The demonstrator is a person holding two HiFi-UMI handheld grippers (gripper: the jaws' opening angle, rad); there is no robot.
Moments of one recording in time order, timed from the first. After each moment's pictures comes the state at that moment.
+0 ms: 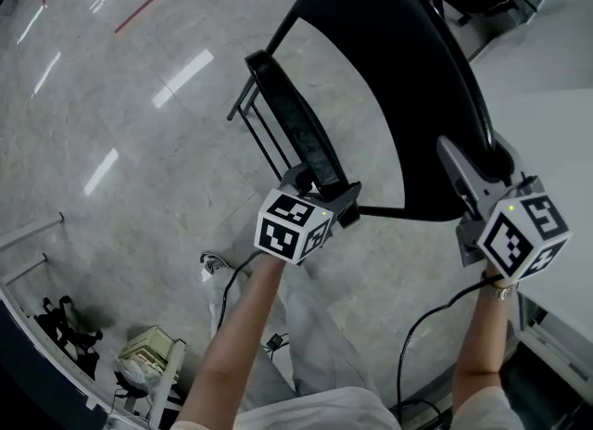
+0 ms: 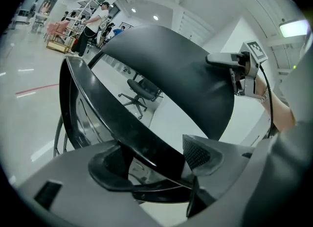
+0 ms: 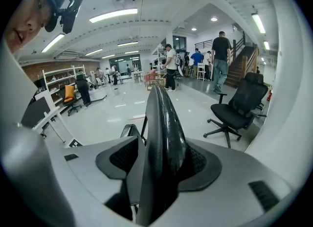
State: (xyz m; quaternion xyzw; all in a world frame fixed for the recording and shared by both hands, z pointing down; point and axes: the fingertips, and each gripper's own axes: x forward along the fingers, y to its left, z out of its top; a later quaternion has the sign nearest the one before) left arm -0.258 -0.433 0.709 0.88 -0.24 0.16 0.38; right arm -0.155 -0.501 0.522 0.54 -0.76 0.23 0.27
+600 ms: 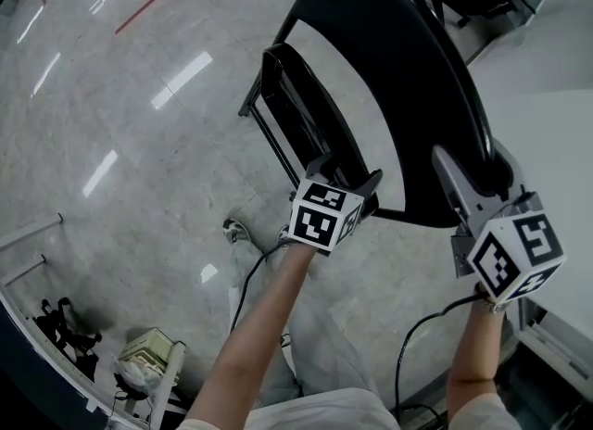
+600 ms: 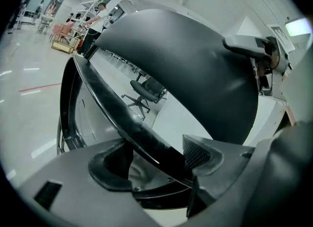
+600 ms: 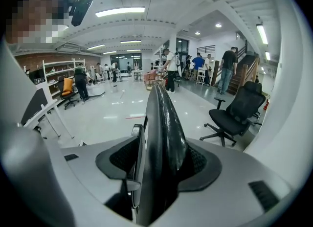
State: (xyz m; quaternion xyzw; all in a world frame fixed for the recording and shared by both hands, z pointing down) left arm -0.228 -0.449 0.713 0.87 -0.26 0.16 0.39; right arm -0.183 -0.491 0.509 0.55 -0.76 0.20 0.29
